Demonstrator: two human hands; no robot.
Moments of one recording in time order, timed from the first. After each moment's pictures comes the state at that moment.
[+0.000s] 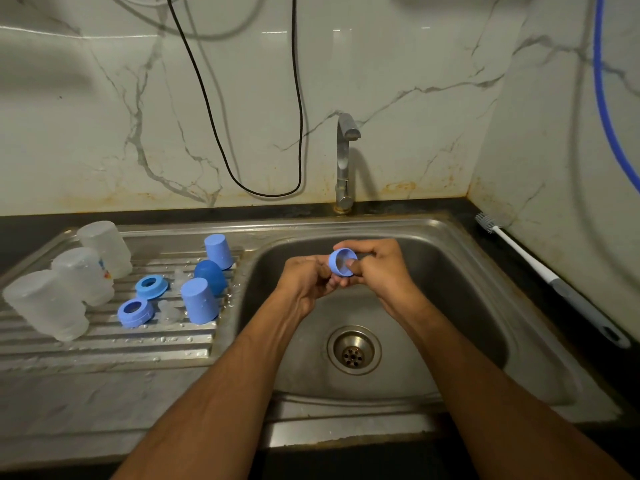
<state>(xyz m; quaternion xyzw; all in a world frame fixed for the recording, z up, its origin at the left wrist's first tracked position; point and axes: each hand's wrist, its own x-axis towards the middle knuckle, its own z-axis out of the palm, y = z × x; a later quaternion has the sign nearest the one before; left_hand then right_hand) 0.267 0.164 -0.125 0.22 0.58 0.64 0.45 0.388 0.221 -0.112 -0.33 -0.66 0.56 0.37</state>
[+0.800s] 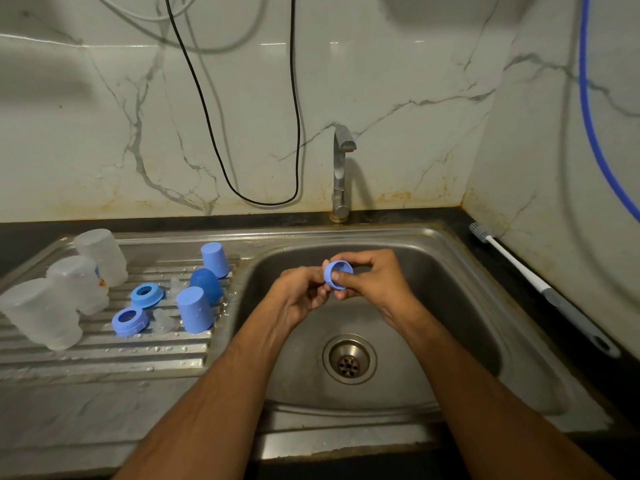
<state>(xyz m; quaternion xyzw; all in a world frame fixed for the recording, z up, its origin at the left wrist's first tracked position) 0.258 0.163 -0.124 0.15 0.56 0.63 0.51 0.397 0.224 -0.115 -0.28 -0.70 0.56 0.36</state>
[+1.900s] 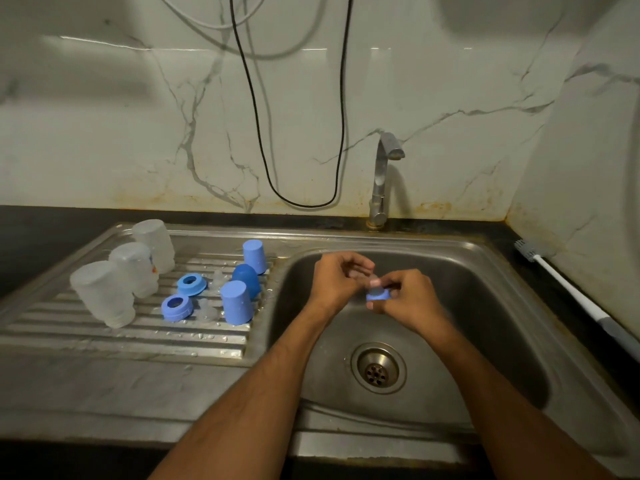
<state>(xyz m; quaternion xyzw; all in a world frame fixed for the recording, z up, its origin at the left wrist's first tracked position) 0.247 0.165 -0.135 0.49 0.63 0.58 0.18 0.386 0.235 -0.134 -0.40 -0.82 0.32 0.24</state>
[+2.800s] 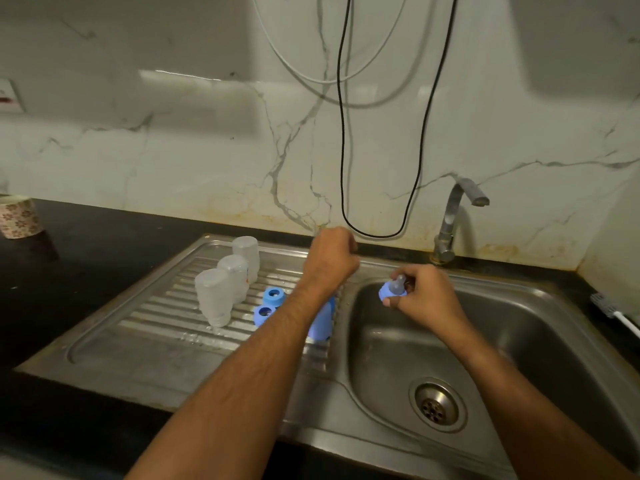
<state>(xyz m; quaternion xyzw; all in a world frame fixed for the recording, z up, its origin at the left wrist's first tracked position) 0.140 0.089 -0.044 0.44 0.81 0.38 -0.07 0.309 0.172 -0.067 -0.30 -0.88 0.25 0.29</state>
